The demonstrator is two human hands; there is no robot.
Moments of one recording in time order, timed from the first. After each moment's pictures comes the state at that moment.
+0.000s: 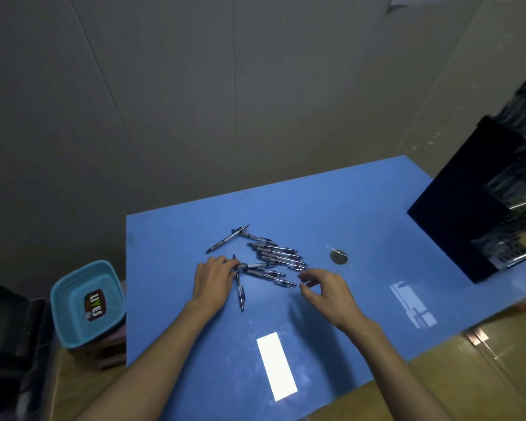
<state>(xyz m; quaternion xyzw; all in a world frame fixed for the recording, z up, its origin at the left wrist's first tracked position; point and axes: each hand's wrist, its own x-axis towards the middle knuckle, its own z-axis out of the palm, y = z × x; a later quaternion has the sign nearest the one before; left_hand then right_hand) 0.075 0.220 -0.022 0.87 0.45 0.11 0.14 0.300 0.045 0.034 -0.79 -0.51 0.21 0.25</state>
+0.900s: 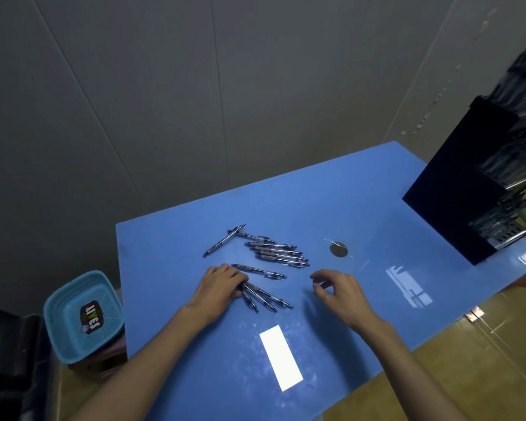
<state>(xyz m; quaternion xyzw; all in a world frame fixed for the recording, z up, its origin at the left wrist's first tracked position) 0.061 0.231 -0.038 0.96 0.24 0.06 0.13 0.311 0.033 0.016 -0.82 -0.48 0.20 0.24</state>
